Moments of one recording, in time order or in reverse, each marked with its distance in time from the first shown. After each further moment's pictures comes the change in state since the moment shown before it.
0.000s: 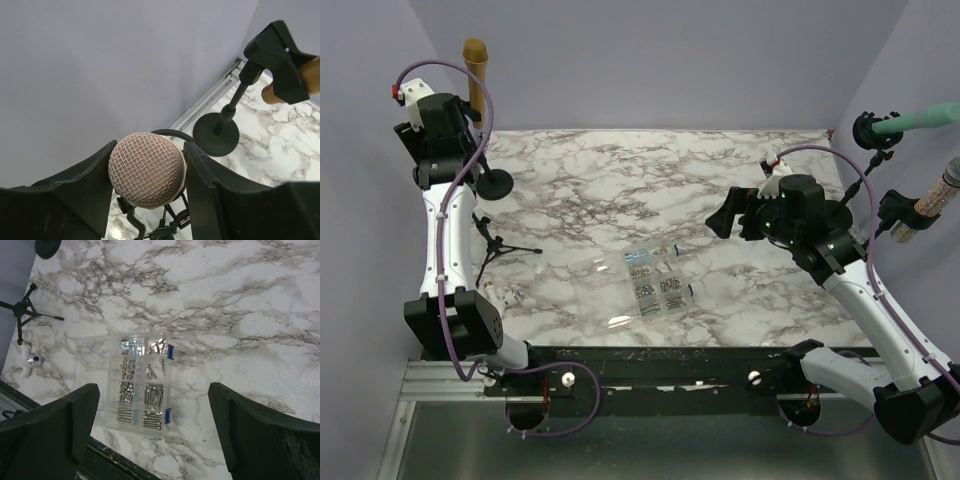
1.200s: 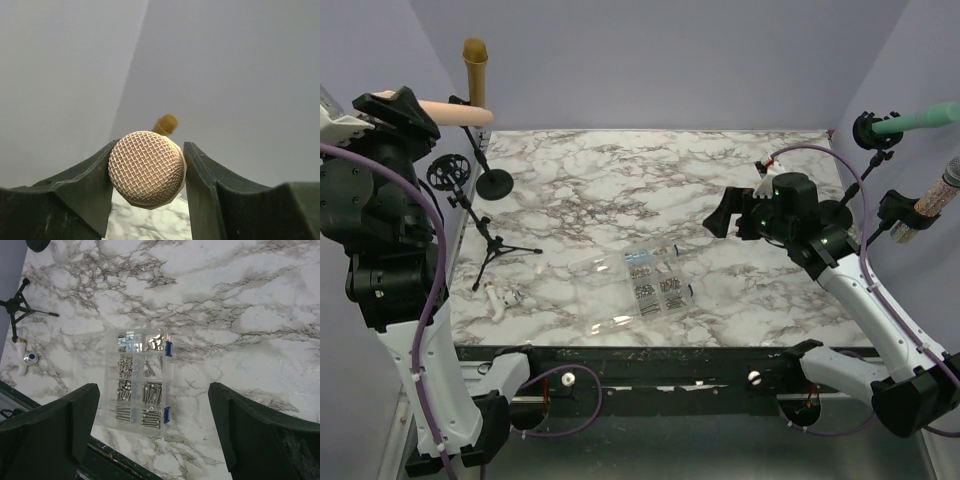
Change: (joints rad) left arm -0.048 -0.447 0.292 -0.039 0.303 -0.134; right arm 0.000 0.042 0.000 0.001 -0.003 0.005
